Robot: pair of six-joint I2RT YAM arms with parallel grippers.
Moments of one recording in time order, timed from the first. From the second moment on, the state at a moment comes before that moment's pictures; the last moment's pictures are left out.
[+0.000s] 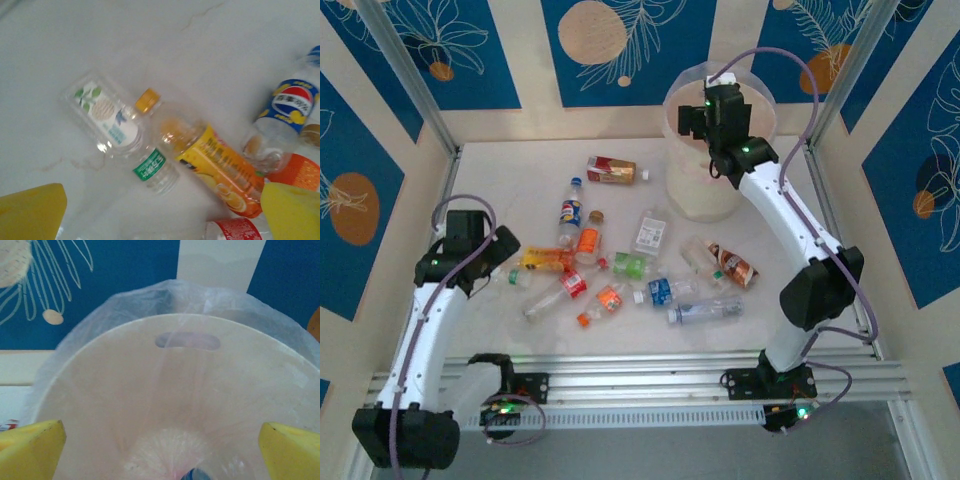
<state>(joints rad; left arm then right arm) -0.01 0.94 0.91 -0.93 -0.15 -0.69 0.40 1.70 1.79 -0.46 0.40 0.11</state>
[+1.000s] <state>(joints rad) 0.25 1.31 0.75 -0.53 -0.03 -0.79 0.50 1.48 1.67 -0.52 0.39 0.10</state>
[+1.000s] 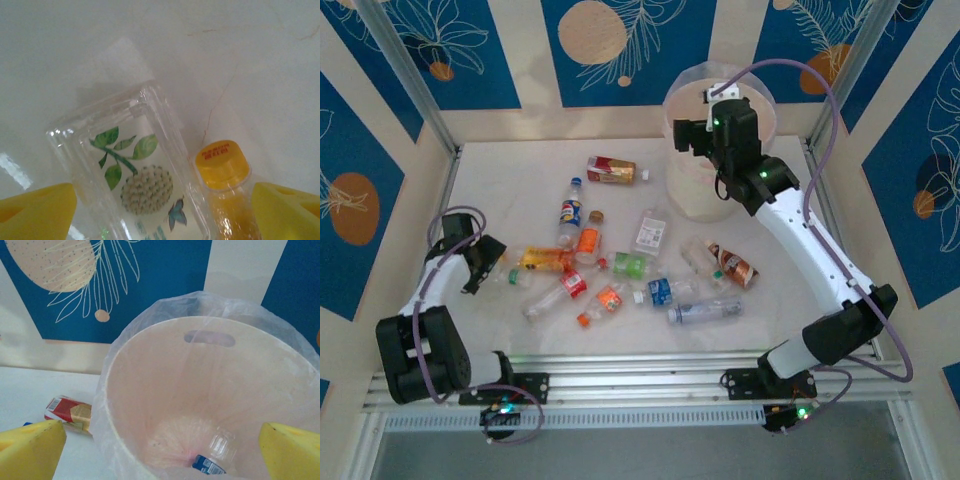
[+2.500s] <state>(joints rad) 0.21 1.03 0.89 -0.60 0.01 -0.89 0.59 1.23 1.46 -0.55 0.09 0.24</state>
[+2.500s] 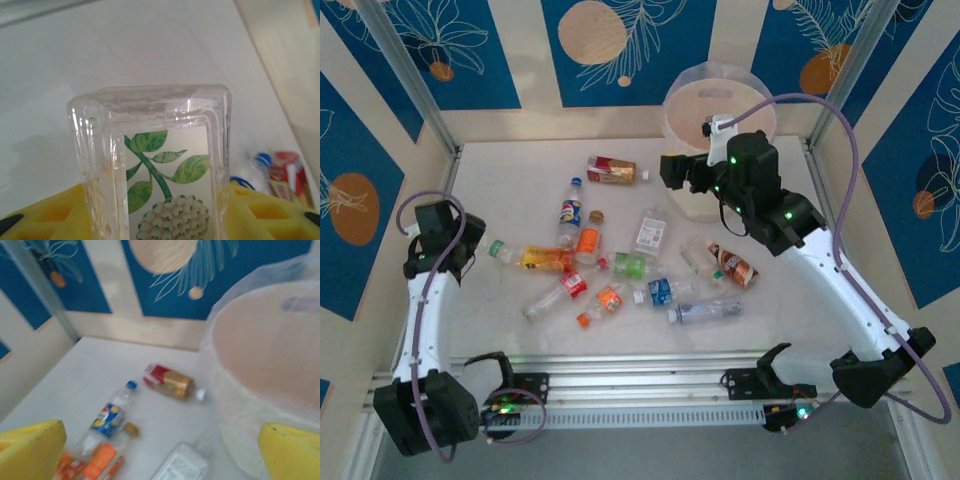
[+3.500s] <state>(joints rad) -0.36 1.27 1.29 -0.37 0.14 -0.92 0.84 1.57 1.54 -0.47 -0.24 0.36</state>
